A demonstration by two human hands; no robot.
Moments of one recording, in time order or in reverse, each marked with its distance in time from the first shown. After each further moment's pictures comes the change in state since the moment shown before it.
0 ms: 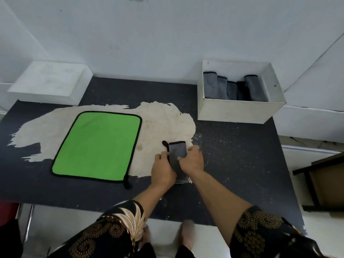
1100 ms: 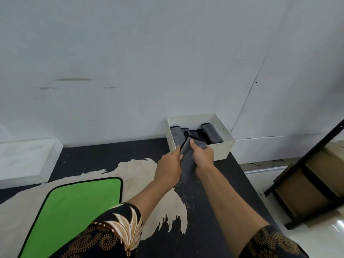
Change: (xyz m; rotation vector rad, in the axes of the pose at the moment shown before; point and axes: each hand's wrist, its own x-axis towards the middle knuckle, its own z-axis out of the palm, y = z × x) left_hand 0.053 0.155 -0.093 0.042 0.041 0.762; right_hand -0.012 -0.108 -0.143 1.057 0.373 -0.038
